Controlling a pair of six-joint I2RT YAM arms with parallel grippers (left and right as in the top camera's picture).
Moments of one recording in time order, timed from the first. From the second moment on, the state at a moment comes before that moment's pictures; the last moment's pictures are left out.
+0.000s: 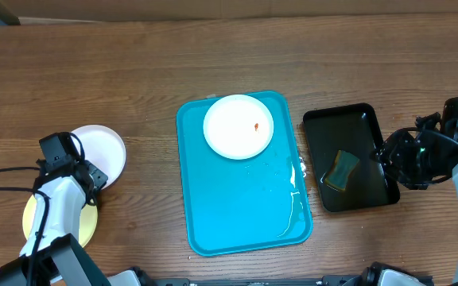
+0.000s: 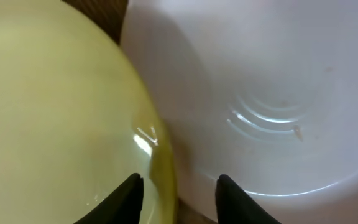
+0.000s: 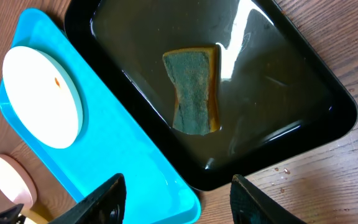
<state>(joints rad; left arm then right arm) 0.45 1.46 0.75 -0.53 -0.20 -0.44 -0.31 1.34 1.15 -1.24 -0.39 0.33</state>
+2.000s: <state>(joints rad) 0.92 1.38 0.68 -0.58 0.10 -0.36 -0.31 1.34 1.15 -1.27 -0.40 0.33</state>
